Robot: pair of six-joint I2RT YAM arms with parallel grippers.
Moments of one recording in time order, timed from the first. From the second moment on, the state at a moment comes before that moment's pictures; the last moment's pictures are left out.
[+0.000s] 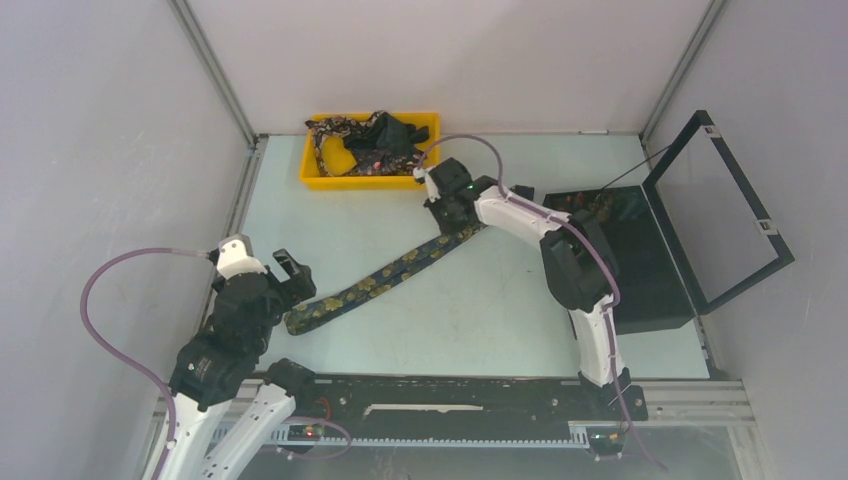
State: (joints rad) left arm -0.41 0.40 0.85 -0.94 -0.50 -0.57; right arm 0.69 2.12 1.67 -0.58 -0.01 0.03
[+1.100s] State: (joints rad) left arm -0.40 0.43 0.85 -0.94 -0.50 -0.57; right arm 0.37 2.21 1.82 -0.65 -0.10 0.02
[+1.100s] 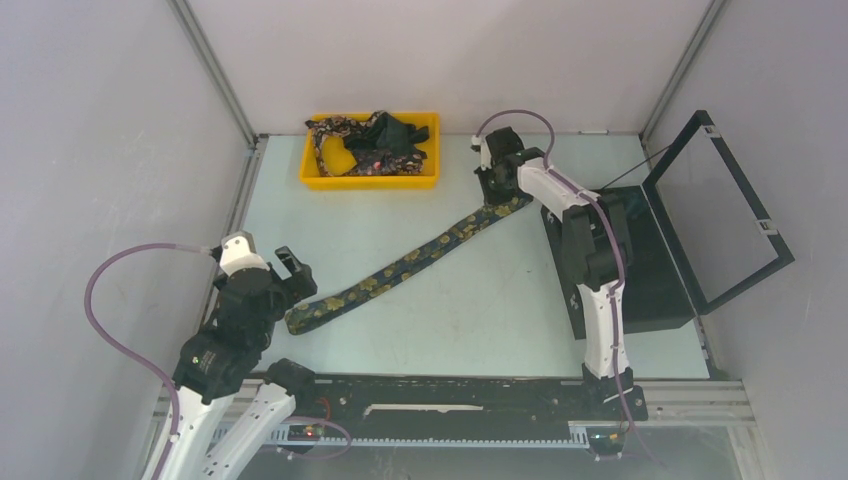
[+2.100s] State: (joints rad) left arm -0.38 0.45 0.85 -0.93 -0.50 -0.56; right arm 0.24 2.25 2.06 -0.79 0.05 0.11
